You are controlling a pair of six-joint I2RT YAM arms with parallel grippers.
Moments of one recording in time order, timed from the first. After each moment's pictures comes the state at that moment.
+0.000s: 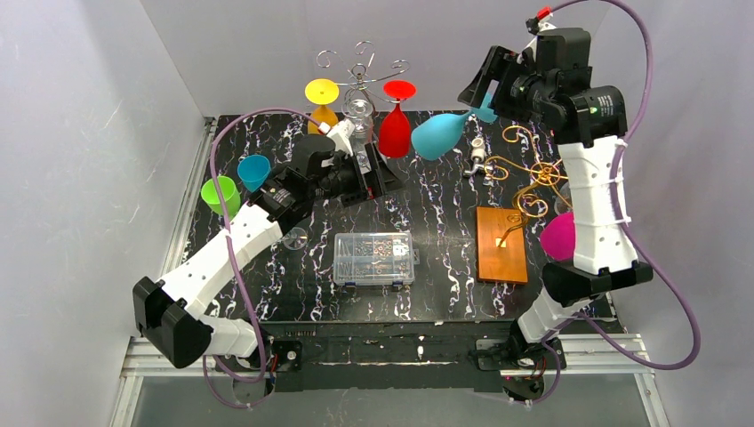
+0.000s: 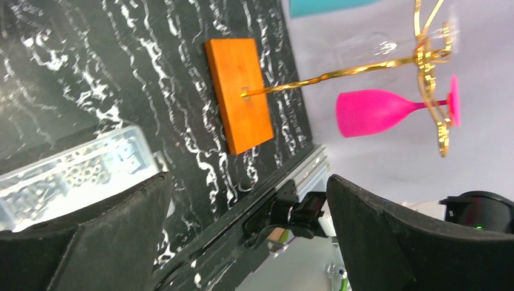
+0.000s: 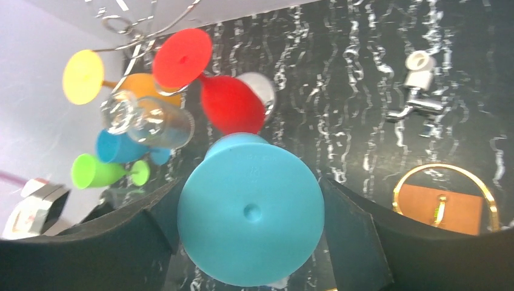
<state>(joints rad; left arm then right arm) -0.65 1.33 1.31 -0.46 0.28 -0.80 0.28 1.67 2.34 -1.16 -0.08 0.46</state>
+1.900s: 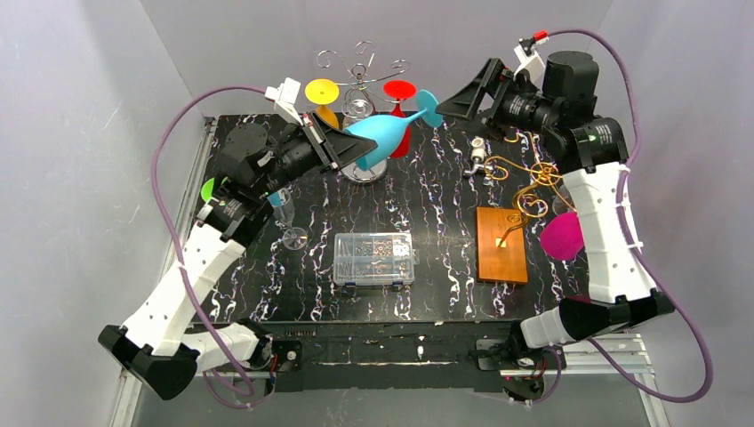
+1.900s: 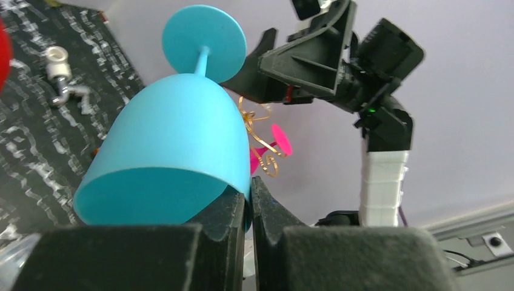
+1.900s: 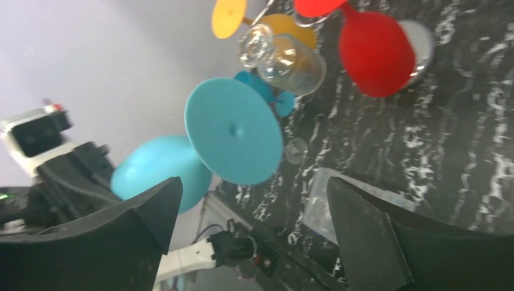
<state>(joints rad) -0.55 1.13 1.31 -0.05 0.42 -0.99 0.26 1.45 1.93 -0.79 -0.62 0.76</state>
